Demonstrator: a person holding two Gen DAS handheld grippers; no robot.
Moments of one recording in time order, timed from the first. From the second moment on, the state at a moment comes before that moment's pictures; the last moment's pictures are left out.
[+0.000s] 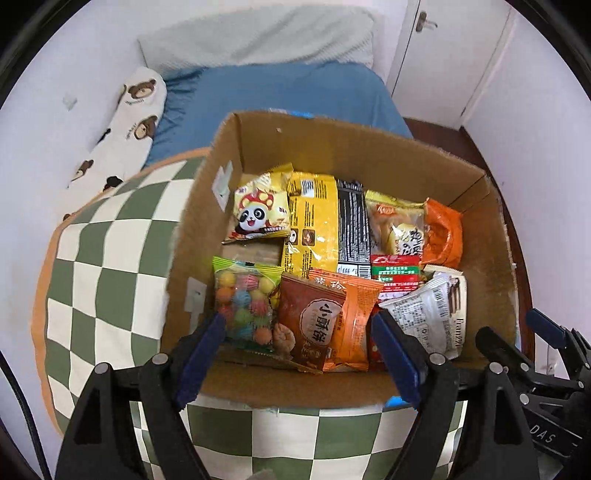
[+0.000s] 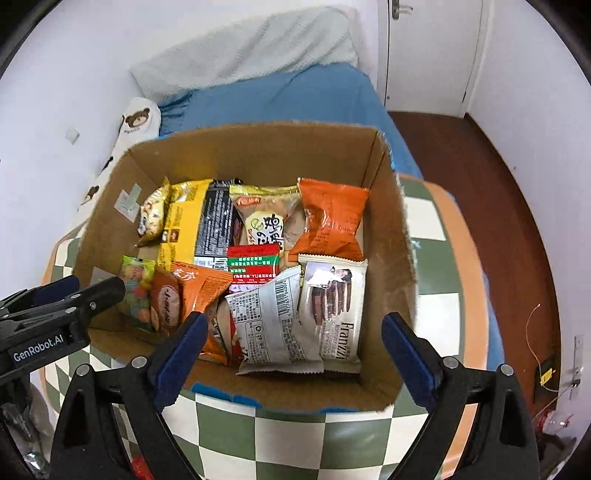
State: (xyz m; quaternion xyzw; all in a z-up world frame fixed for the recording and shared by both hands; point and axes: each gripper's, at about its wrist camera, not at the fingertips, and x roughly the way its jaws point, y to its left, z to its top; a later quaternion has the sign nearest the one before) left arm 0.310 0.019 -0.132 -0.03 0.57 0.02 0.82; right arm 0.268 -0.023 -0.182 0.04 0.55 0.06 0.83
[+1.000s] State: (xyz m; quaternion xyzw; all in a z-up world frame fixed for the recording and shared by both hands) left arm 0.168 0.060 -0.088 -0.06 0.50 0.11 0.85; right arm 0.150 -0.003 -0.125 0.05 0.50 0.14 0.85
